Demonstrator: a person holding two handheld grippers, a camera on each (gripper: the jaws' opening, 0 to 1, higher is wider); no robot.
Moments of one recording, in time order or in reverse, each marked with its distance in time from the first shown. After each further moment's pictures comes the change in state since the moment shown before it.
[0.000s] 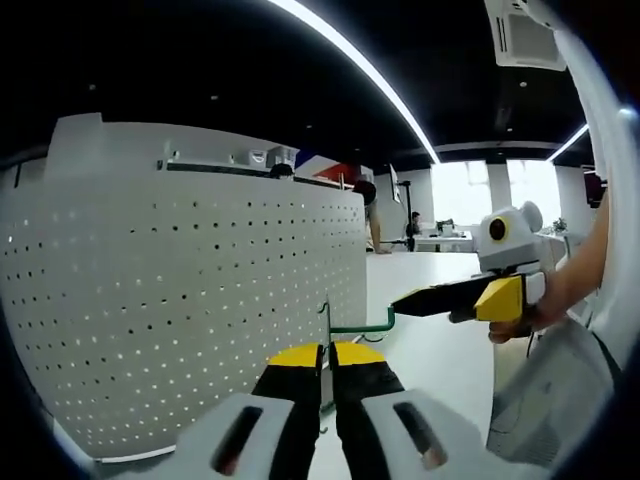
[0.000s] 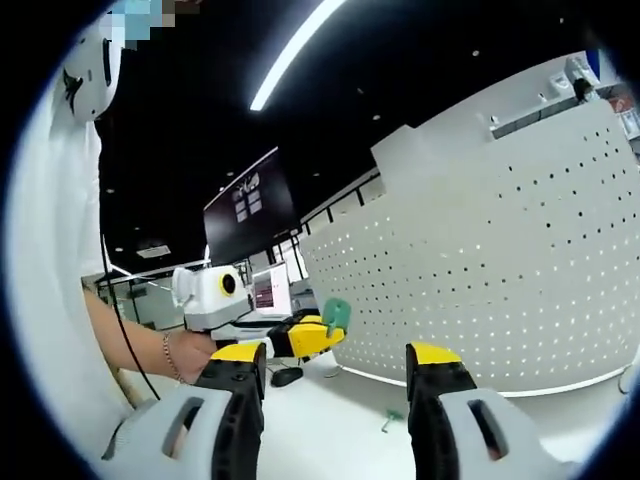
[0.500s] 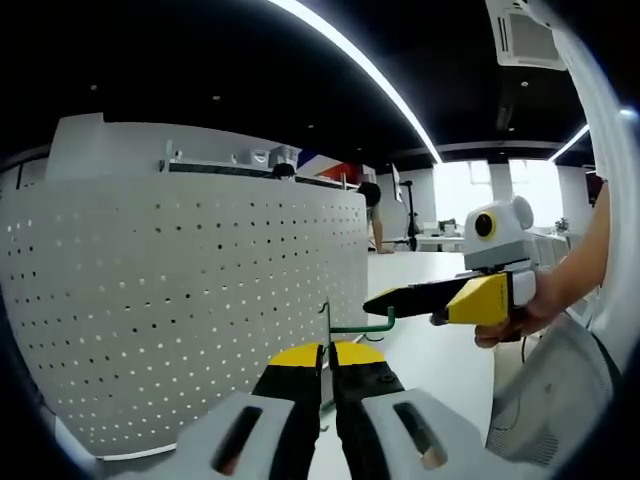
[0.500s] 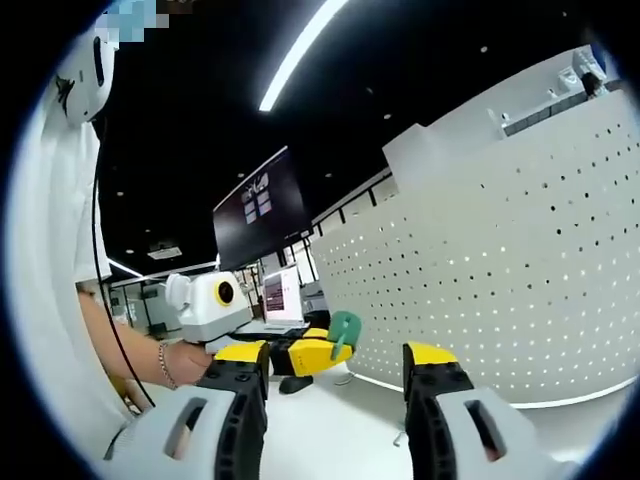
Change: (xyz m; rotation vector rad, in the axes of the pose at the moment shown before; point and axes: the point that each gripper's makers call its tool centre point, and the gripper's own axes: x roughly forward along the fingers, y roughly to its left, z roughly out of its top) left arm -0.005 0.001 0.001 0.001 0.001 0.013; right arm 0.026 0.007 0.003 0.011 -0.005 0.057
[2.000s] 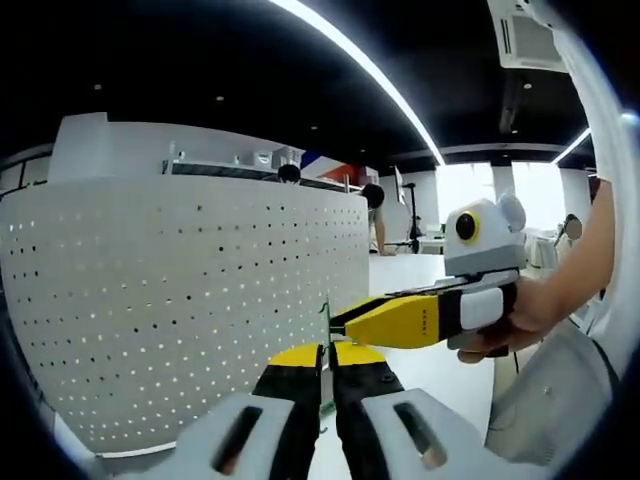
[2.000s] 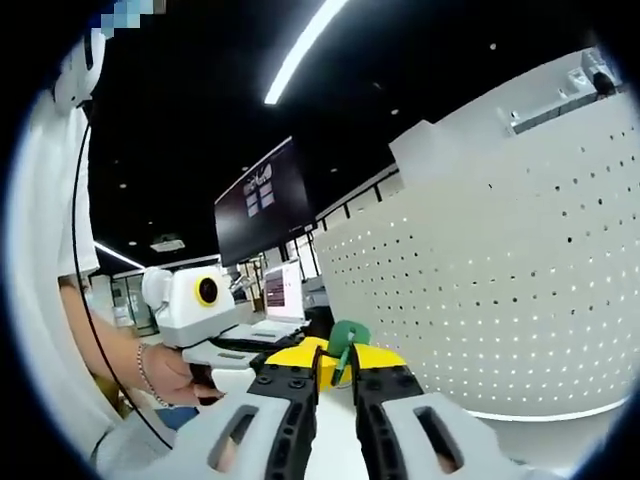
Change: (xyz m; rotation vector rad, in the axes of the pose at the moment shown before) left arm -0.001 -0.002 0.004 -0.004 -0.004 0.014; right arm 0.033 0.003 -0.003 -0.032 0.023 0.007
